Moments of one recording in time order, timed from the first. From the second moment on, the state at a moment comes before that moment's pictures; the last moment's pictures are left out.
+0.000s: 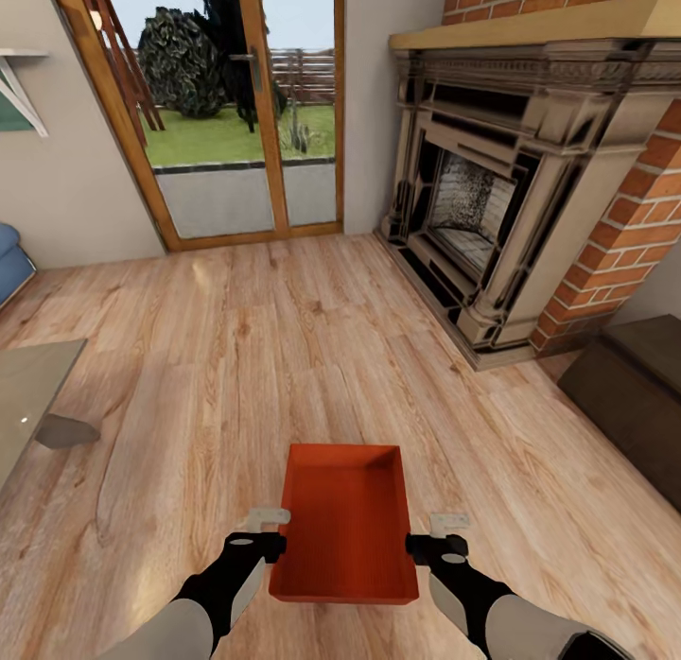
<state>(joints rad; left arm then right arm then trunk) -0.62 -0.14 0.01 -0.33 -0.06 0.20 0.21 -0.68 0.06 0.64 -0.15 -0.60 -0.07 -0.26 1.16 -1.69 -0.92</state>
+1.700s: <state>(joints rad) -0.62 -0.14 0.01 -0.36 -0.06 0.19 0.21 -0.68 0.06 0.64 -0.15 -0.60 -0.08 -0.26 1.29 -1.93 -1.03</state>
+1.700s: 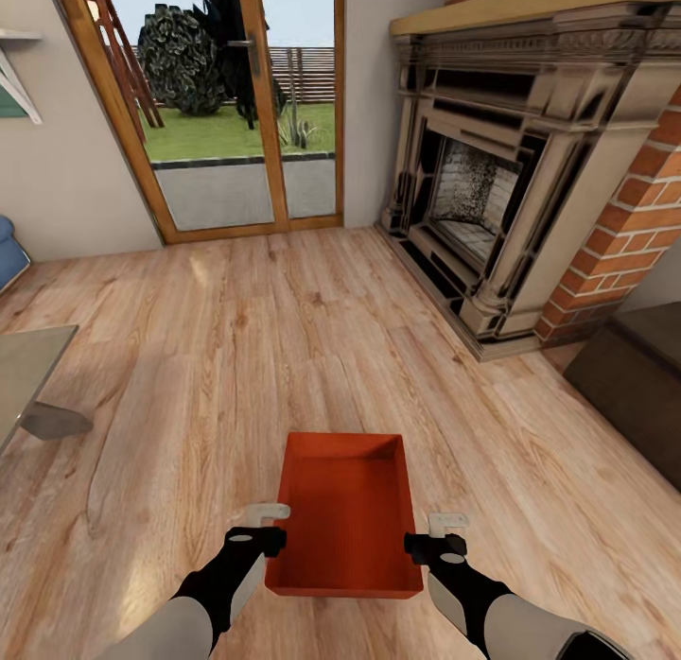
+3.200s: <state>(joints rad) -0.62 -0.14 0.02 -0.36 -0.06 0.19 0.21 -0.68 0.06 0.64 -0.15 -0.60 -0.08 -0.26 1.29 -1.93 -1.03</state>
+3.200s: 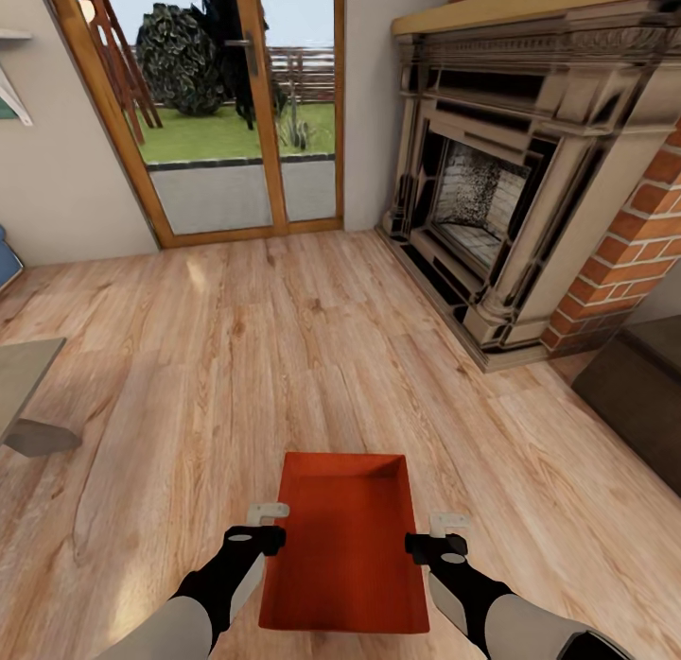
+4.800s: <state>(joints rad) -0.62 -0.14 0.02 -0.26 -0.05 0.10 0.24 -0.67 0.12 0.64 -0.03 -0.60 -0.08 -0.25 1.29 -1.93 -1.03</state>
